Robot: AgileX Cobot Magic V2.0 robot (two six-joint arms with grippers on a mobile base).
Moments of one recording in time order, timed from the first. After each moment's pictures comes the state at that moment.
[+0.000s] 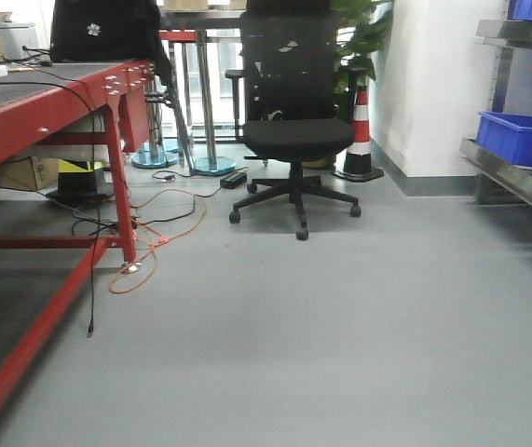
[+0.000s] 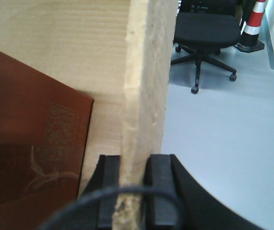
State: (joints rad) left arm -0.24 1.55 -2.15 -0.03 1.17 -0.04; right arm 0.23 1.41 -1.84 0.20 0.90 -0.12
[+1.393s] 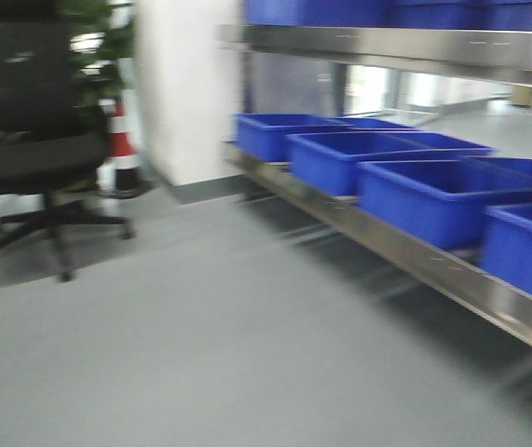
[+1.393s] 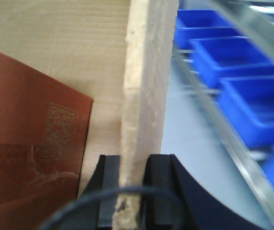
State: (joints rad) left arm -0.24 1.55 -2.15 -0.02 1.17 -0.04; right arm 0.23 1.41 -1.84 0.20 0.90 -0.12
